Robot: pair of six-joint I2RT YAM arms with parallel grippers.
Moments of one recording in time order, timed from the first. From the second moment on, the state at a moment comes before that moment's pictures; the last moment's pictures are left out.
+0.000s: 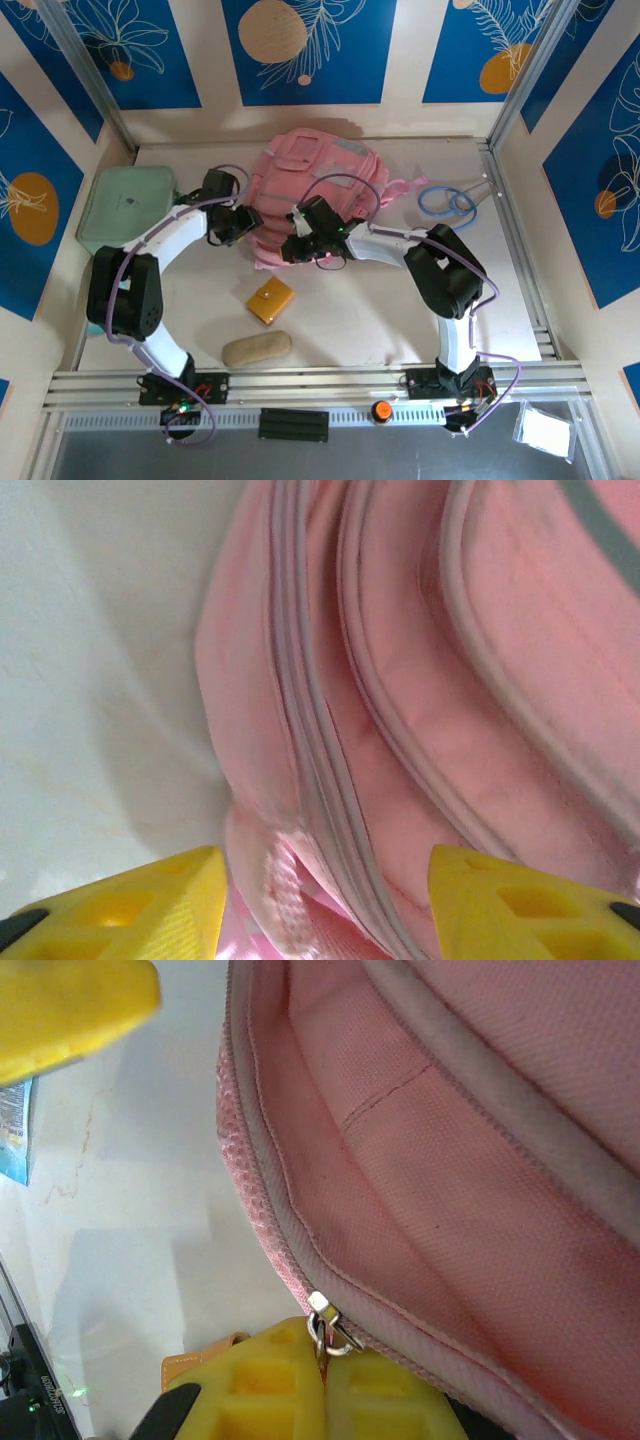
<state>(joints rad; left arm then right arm) -0.27 1.67 1.17 -0.59 0.21 -0.77 0.76 1.93 1.25 -0.18 -0.41 0.54</state>
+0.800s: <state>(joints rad) -0.37 1.79 1.24 -0.65 0.03 -0.84 0.78 1.90 1.22 -0.19 -0.32 0.54</state>
